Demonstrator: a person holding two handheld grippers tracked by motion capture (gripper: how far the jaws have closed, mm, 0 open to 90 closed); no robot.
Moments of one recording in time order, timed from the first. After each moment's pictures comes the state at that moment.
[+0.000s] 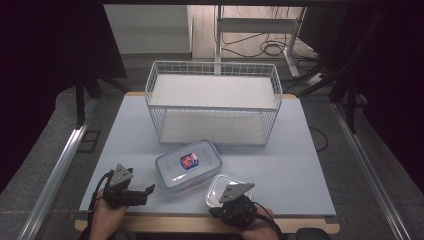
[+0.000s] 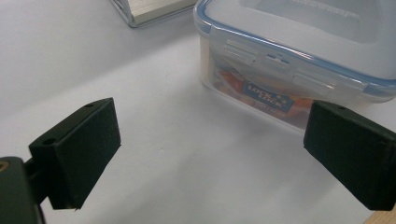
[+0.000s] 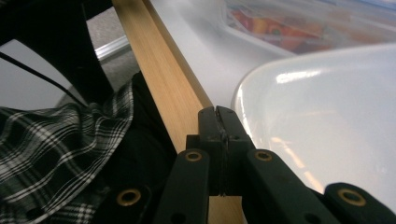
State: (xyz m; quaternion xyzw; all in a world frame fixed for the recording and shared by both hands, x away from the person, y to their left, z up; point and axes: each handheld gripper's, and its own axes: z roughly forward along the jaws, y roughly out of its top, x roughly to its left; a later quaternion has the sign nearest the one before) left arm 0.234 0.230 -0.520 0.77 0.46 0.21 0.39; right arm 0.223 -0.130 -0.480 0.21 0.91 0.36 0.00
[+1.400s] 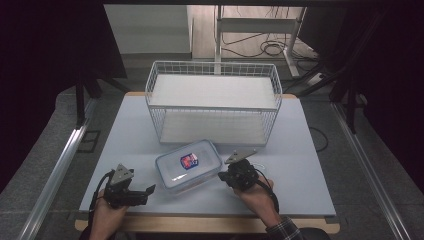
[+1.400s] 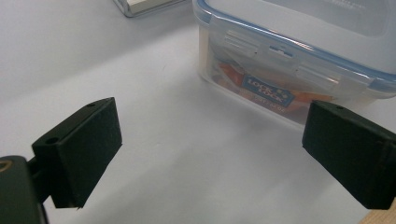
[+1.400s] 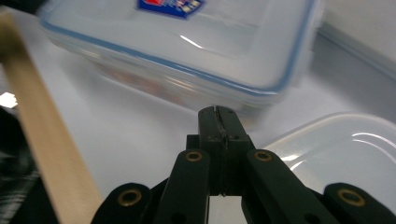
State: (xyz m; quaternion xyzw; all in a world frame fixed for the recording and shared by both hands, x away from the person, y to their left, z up) left arm 0.237 0.230 -0.522 0.78 0.46 0.20 0.38; right arm 0.305 -0.133 -0.472 0.30 0.89 0.34 0.09
